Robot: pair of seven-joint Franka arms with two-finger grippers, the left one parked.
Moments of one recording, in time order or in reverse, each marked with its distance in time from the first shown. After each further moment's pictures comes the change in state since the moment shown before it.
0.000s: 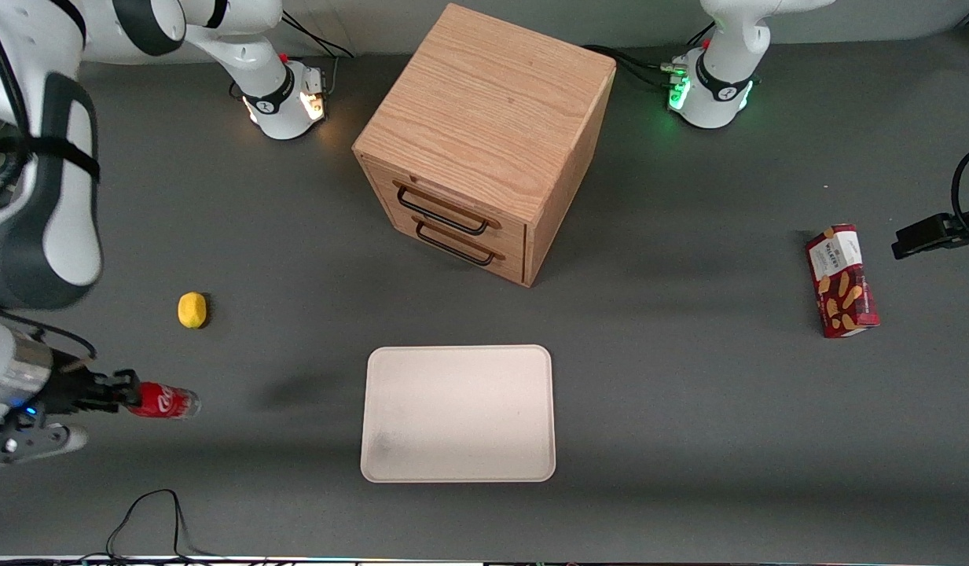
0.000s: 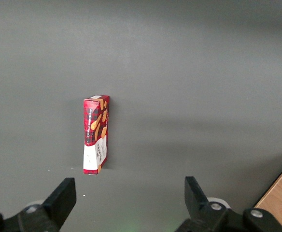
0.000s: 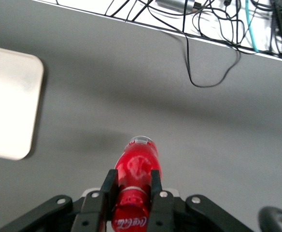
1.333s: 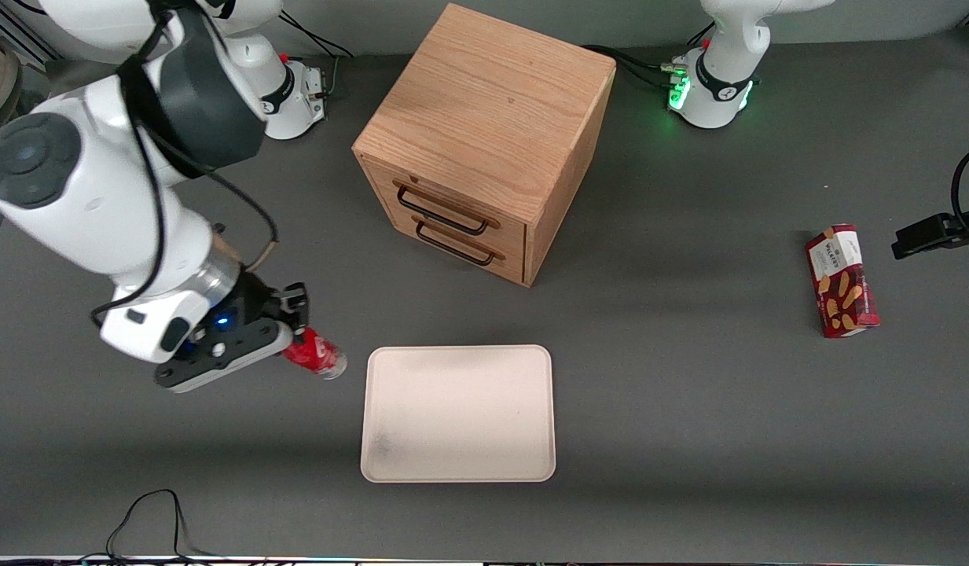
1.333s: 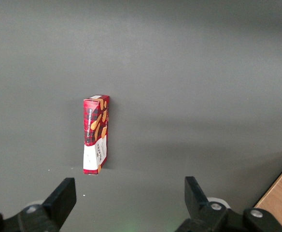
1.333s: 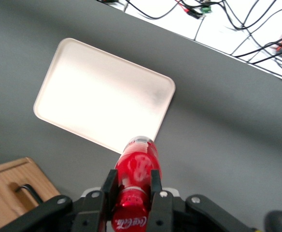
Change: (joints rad) arm 0.325 -0.016 0.107 0.084 -0.003 -0.023 0.235
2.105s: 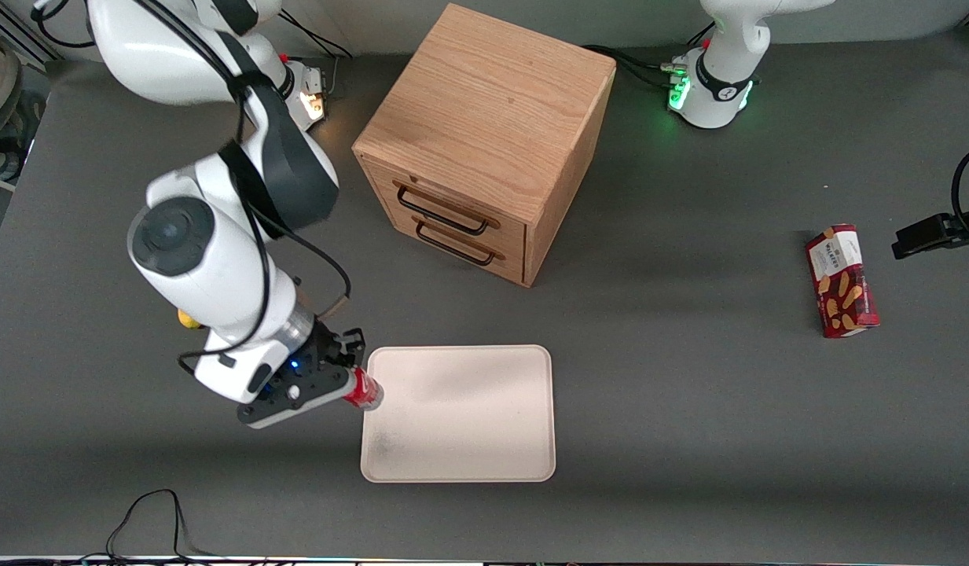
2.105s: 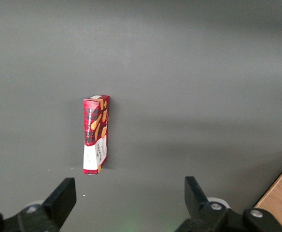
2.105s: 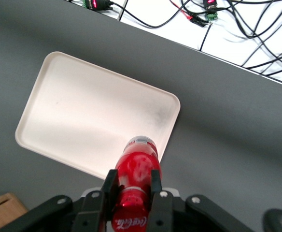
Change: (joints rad) arm 0.030 0.163 -0.016 0.001 -0.044 0.193 0.040
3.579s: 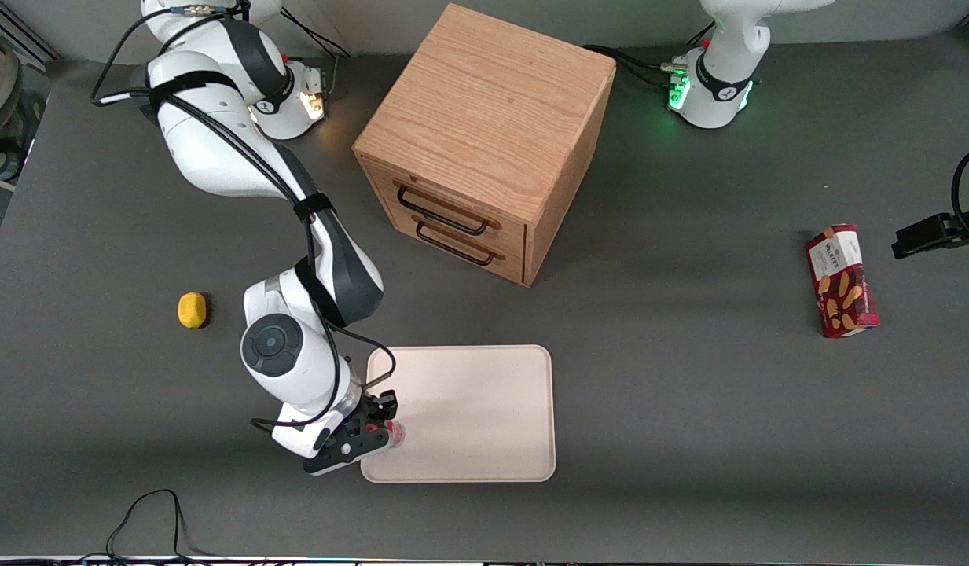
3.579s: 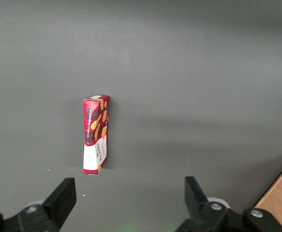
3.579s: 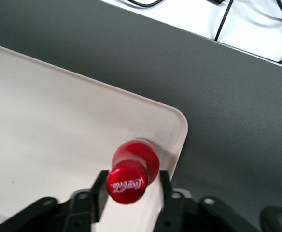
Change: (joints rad) arm -0.002 0.234 -0.034 0.002 -0.003 0.253 0.009
